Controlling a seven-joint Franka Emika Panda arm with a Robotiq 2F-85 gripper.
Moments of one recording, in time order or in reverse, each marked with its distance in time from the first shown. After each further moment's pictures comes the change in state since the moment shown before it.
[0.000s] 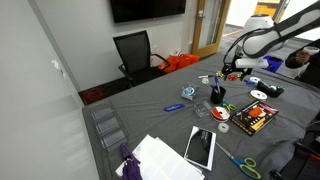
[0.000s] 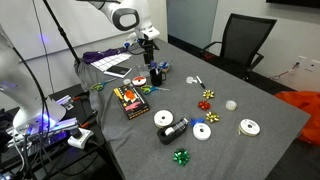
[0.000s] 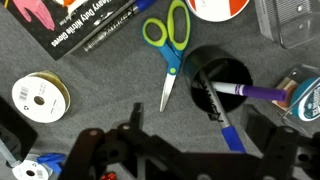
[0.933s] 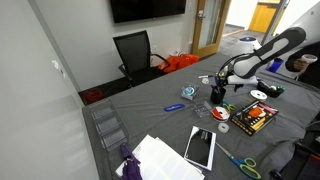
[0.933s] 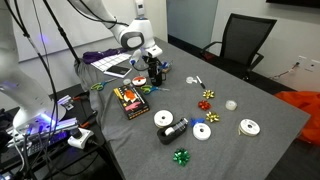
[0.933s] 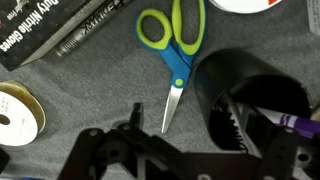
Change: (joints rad) arm 0.040 0.208 -0.038 0.019 -0.002 0.196 0.025
